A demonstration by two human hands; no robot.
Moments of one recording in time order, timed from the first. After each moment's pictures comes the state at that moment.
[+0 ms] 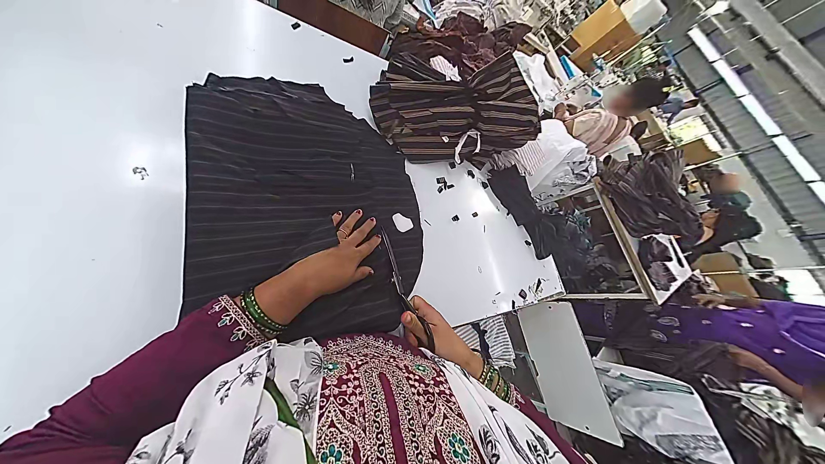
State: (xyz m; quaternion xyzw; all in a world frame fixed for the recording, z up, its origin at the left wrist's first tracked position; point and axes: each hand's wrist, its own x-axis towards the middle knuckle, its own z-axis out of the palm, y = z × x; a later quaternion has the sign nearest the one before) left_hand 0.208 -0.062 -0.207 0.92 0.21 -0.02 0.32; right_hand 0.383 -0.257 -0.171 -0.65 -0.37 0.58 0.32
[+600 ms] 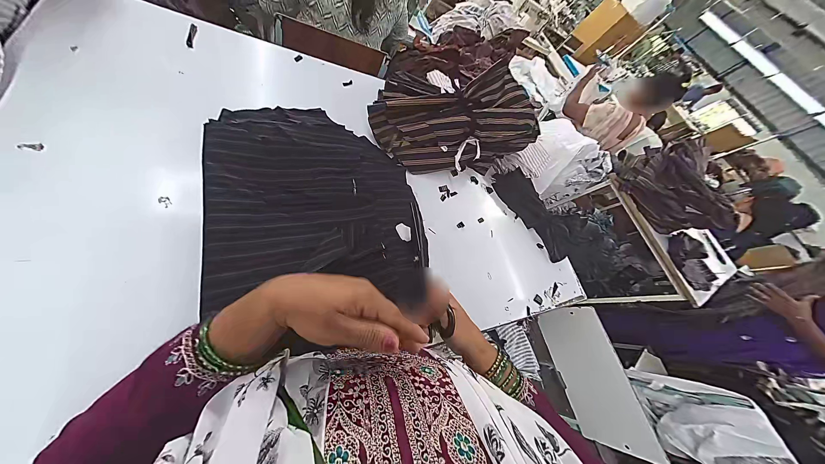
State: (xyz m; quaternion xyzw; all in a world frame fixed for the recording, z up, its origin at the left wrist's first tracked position) left_hand 0.160 -0.069 -0.115 0.80 -0.14 0.06 0.58; right_hand 0.396 -0.236 -0.169 -0.59 -0.36 0.57 0.44
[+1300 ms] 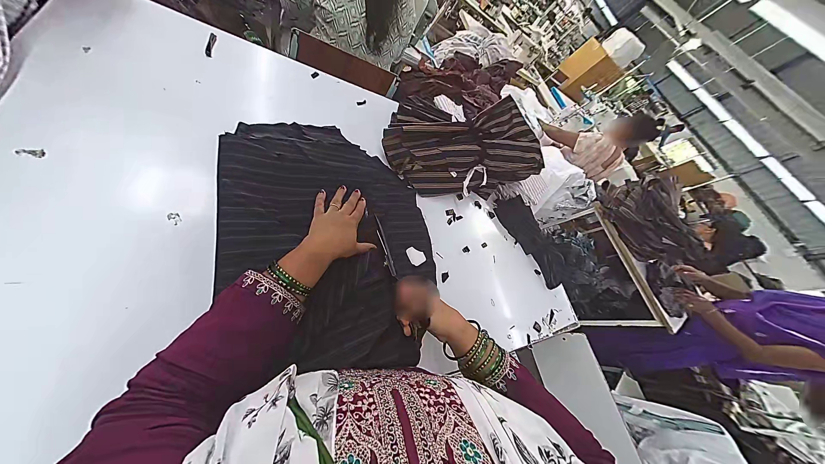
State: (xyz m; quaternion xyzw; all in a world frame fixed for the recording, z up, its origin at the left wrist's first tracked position) left_hand 0.215 0.033 -0.184 0.91 0.37 -0.06 0.19; right_hand 0.376 -0.152 -0.155 -0.66 -0.36 0.62 0.24
